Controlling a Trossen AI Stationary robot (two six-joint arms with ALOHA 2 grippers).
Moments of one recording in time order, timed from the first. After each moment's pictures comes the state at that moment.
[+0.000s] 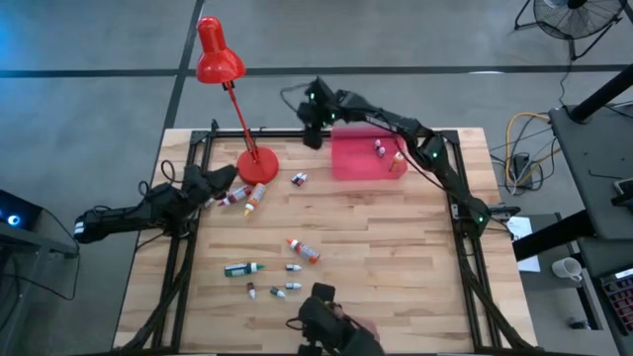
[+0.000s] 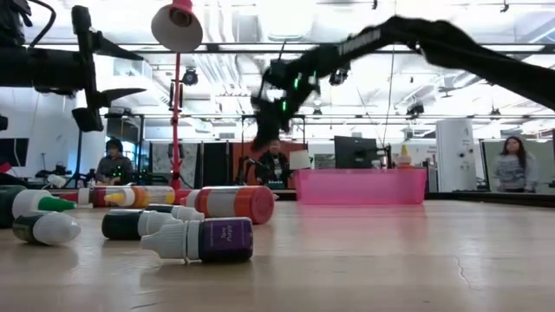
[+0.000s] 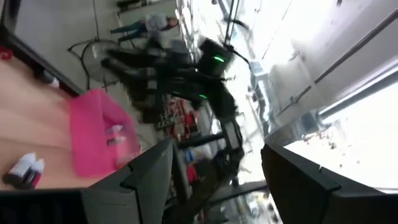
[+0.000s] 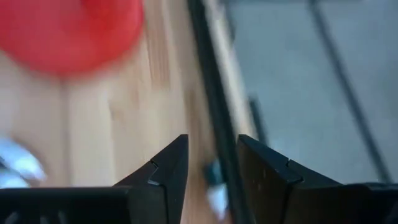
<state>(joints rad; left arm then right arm) 0.12 0.04 0.01 0.23 -0.52 -1.23 -0.61 2.43 2.29 -0.71 -0.16 -0.38</state>
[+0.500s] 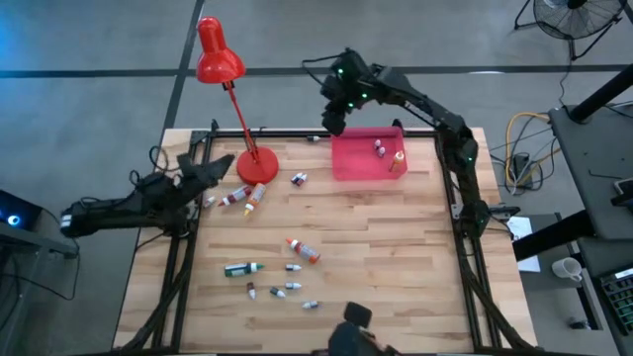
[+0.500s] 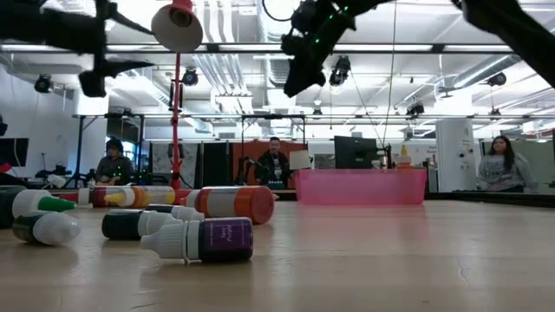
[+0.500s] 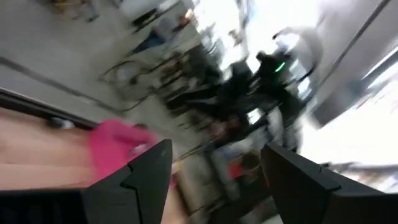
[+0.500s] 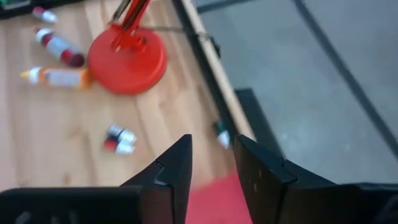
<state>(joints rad) 0.12 0.31 0.27 0.16 -0.55 -1.00 -0.60 2.09 2.27 -1.06 -0.16 -0.18</state>
